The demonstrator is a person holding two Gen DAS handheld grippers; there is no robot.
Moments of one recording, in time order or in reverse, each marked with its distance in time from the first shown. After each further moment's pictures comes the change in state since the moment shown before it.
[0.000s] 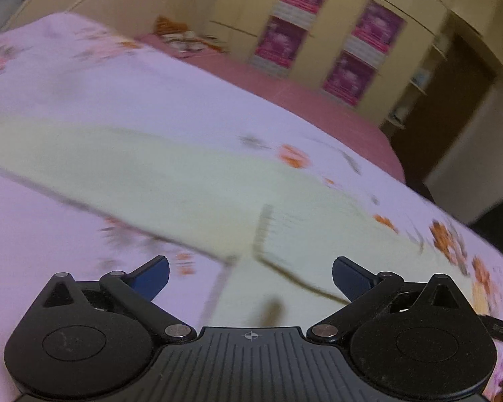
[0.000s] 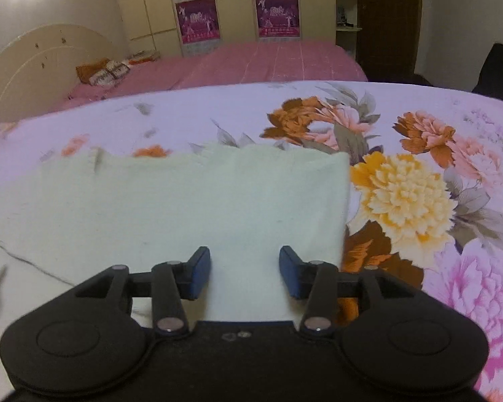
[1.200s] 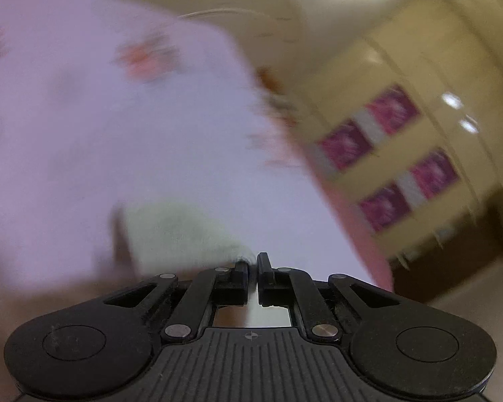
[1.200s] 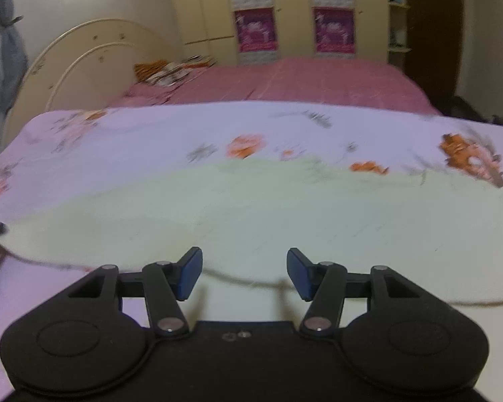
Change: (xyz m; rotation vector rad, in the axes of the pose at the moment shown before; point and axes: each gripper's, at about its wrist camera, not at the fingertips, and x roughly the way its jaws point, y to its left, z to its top) left arm -0.004 0.260 0.110 -0.421 -0.204 -0.094; right arm 0.002 0.226 -0.008 -0.082 -0.040 0.059
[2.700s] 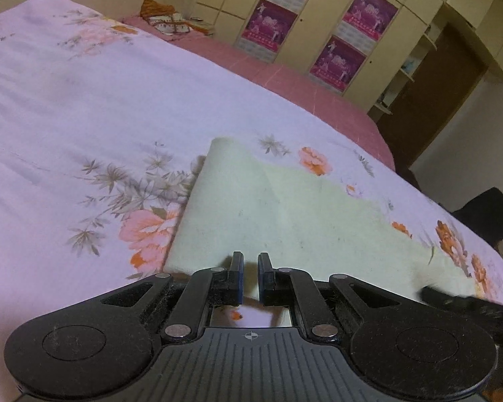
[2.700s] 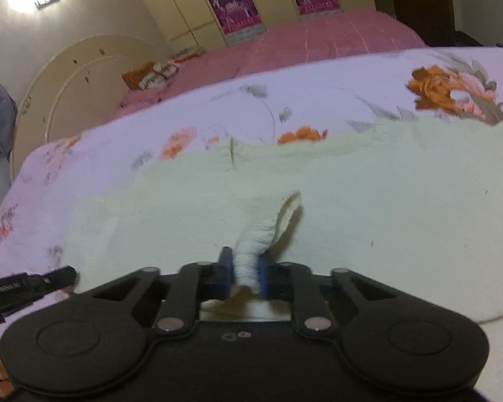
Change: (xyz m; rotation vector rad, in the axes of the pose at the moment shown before) left arm 0.038 -0.169 -0.171 0.458 0.303 0.009; right arm 0.021 -0.117 0.005 0.197 0.073 0.154
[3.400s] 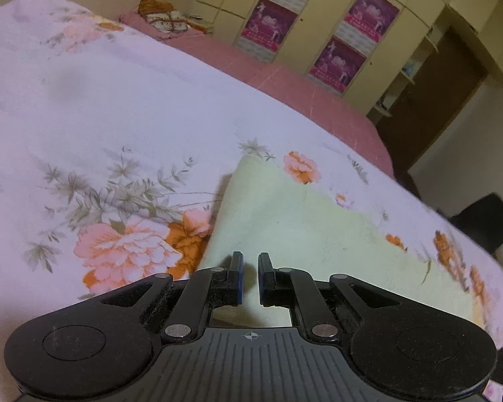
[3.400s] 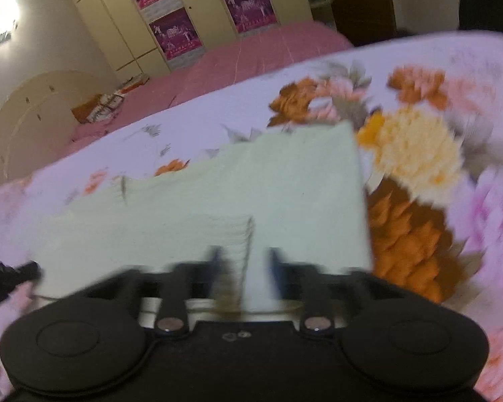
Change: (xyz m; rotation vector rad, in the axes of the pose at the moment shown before) left arm 0.030 -0.030 0.011 -0.007 0.008 0.008; right arm -0.060 -0.103 -0.006 0.135 -0.048 -0.128
